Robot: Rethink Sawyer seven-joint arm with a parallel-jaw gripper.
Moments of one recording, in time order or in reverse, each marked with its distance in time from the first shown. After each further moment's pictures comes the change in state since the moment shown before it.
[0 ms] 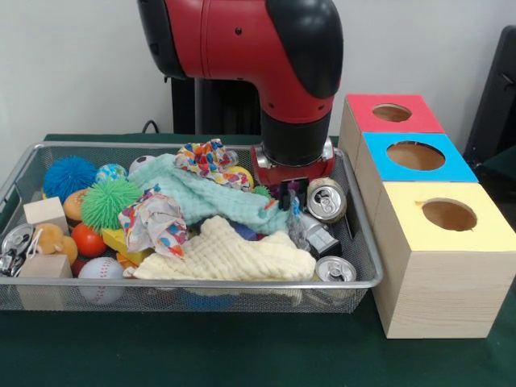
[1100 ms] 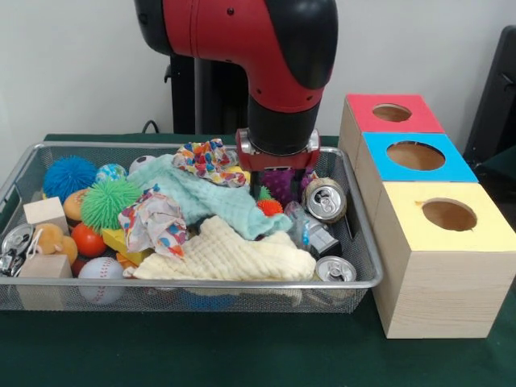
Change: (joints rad) arm 0.065 -0.001 -0.124 -0.049 0.053 0.084 0.000
